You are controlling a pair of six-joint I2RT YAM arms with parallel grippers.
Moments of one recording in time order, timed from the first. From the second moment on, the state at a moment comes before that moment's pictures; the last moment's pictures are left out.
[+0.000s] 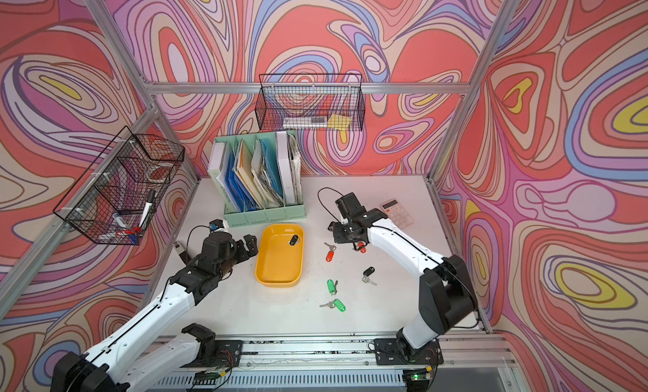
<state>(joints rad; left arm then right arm) -0.37 0.96 0.59 -0.28 -0.19 -0.65 0.55 1.64 1.31 -0.72 -0.01 0.33</state>
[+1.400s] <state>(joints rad) -0.37 1.09 0.45 -0.32 0.06 -0.91 0.78 2.37 2.07 -0.91 0.16 0.13</state>
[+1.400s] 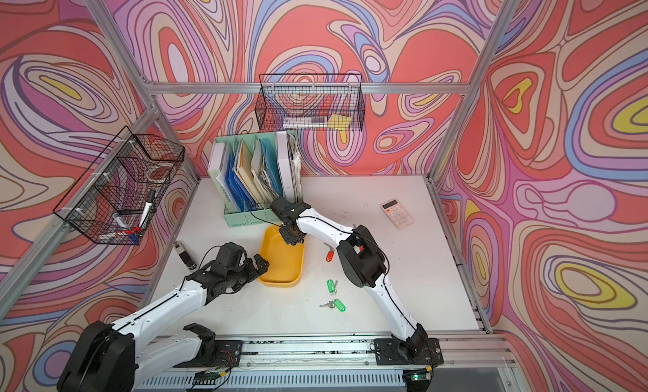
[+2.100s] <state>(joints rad) -0.37 1.12 0.47 -0.40 0.02 -0.93 0.79 2.44 2.12 -0.97 0.22 0.09</state>
